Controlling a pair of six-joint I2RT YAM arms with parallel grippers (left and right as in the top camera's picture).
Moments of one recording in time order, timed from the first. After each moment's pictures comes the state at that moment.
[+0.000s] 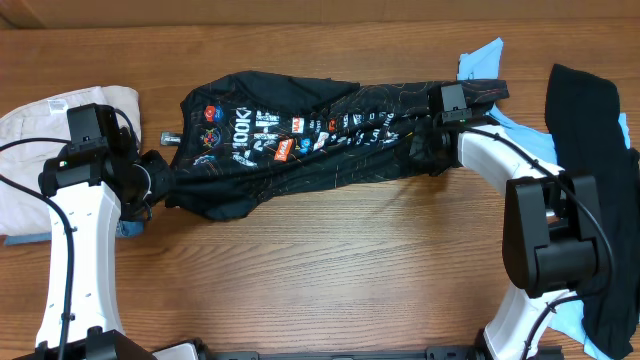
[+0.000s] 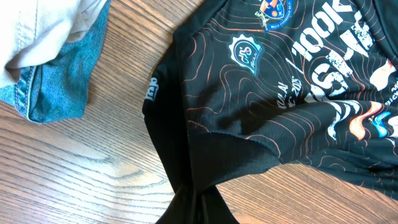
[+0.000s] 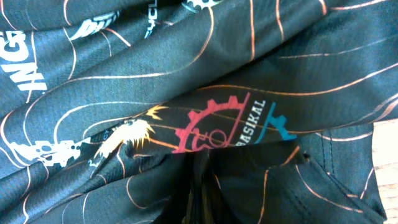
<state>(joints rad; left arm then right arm) 0.26 1.44 1.20 -1.02 0.13 -0.36 0.16 1.99 1.24 -0.48 0.01 0.39</state>
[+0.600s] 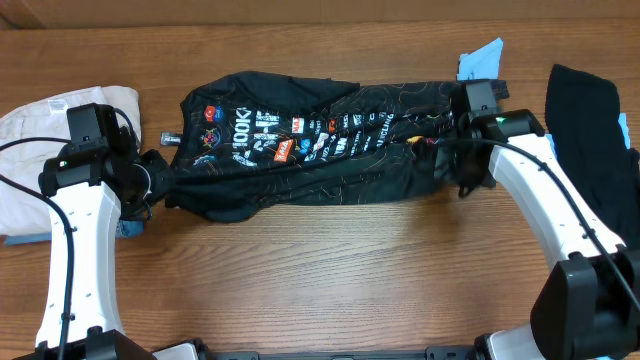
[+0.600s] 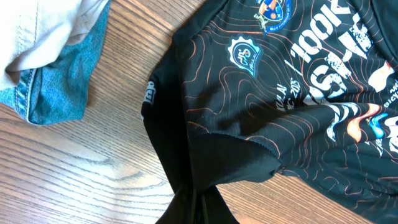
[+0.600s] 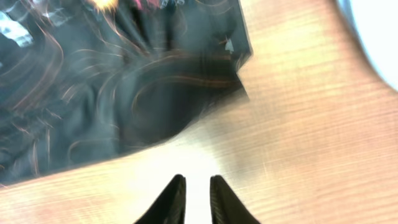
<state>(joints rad) 0.26 1.45 1.20 -1.02 0.13 -0.36 0.16 1.67 1.28 -1.08 0.07 0.38</state>
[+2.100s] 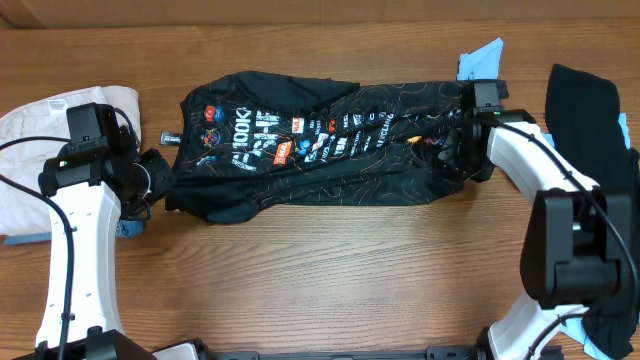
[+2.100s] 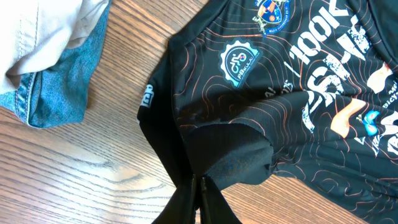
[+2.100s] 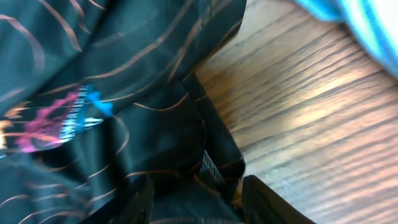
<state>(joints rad) 0.26 1.45 1.20 -1.01 0.13 -0.36 0.05 1.92 1.26 -0.73 0.07 0.53</state>
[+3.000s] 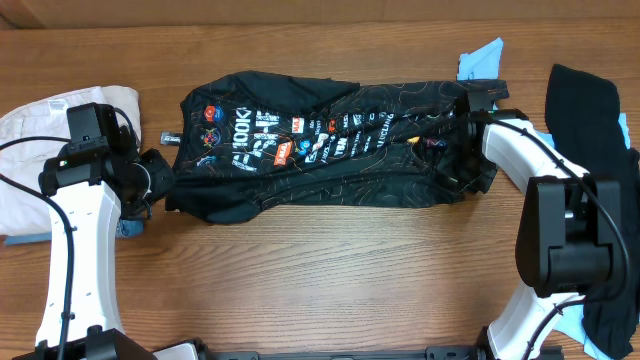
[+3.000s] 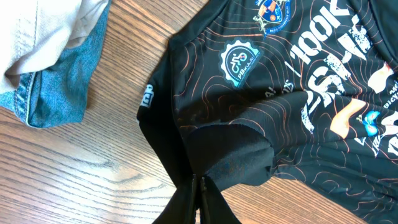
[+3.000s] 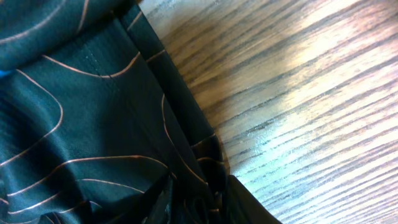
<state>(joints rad) 0.26 1.45 1.20 -1.01 0.13 -0.36 0.05 1.97 1.28 -0.86 0.08 0.57</state>
